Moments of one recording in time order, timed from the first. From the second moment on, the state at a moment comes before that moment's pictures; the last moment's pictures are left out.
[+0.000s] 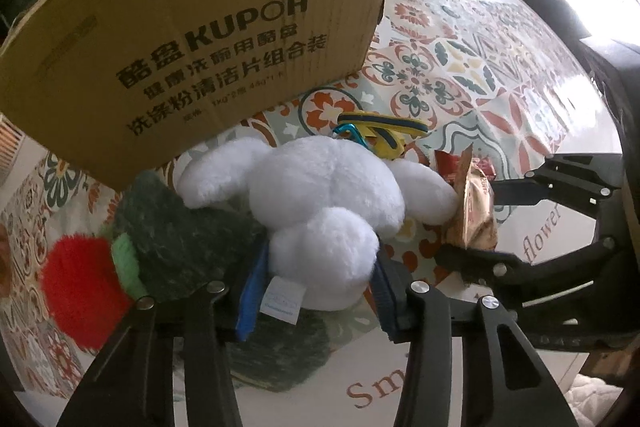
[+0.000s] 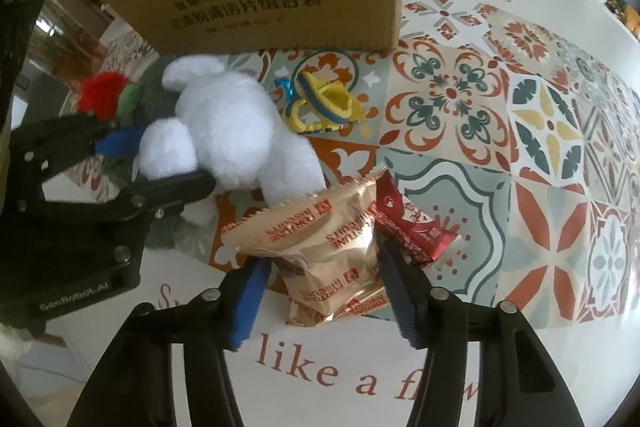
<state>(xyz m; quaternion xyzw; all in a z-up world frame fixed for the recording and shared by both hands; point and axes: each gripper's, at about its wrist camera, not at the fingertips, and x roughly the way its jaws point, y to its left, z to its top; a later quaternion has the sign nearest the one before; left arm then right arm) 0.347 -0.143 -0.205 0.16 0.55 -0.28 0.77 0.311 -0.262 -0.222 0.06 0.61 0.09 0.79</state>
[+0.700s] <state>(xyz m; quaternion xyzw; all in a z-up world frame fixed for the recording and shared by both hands) 0.305 -0.121 -0.162 0.10 0.51 -0.24 0.82 0.269 -0.269 -0.172 0.10 0.54 0.05 0.83</state>
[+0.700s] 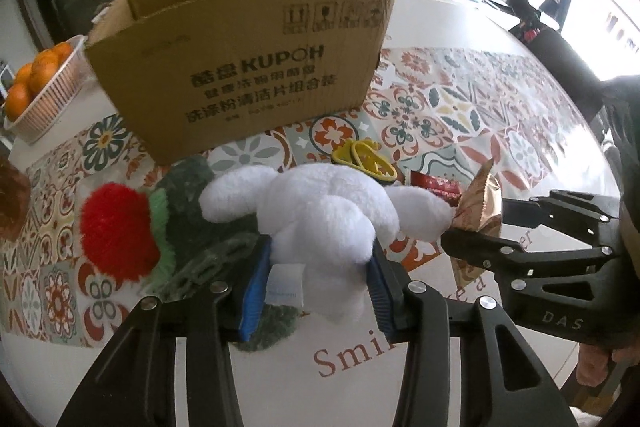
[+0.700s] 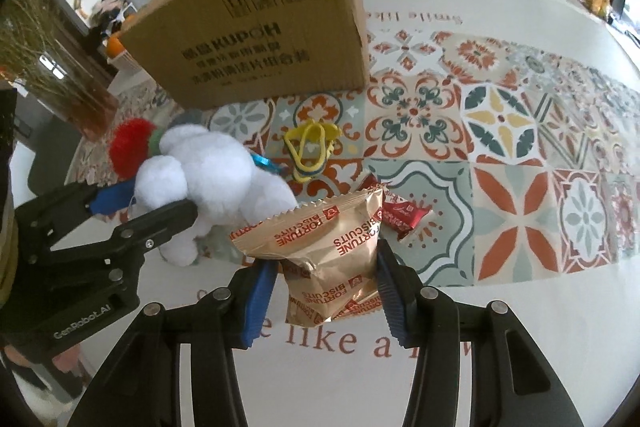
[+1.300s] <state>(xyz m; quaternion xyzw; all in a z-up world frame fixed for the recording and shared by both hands) 0.280 -0.093 -0.102 0.07 0.43 -0.19 0.88 0.251 -0.255 -0.109 0.10 0.47 0.05 0.87</state>
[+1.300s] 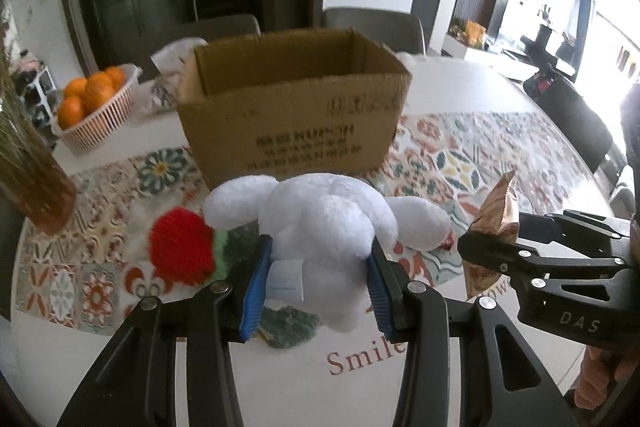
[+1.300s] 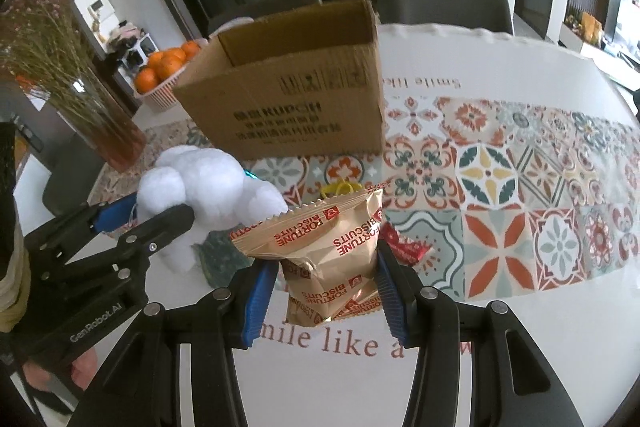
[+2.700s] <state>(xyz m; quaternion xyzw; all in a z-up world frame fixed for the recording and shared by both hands) 0.309 -0.062 -0.005 0.03 0.29 -0.15 0.94 0.295 -0.241 -0.002 0.10 0.32 0.08 0.94</state>
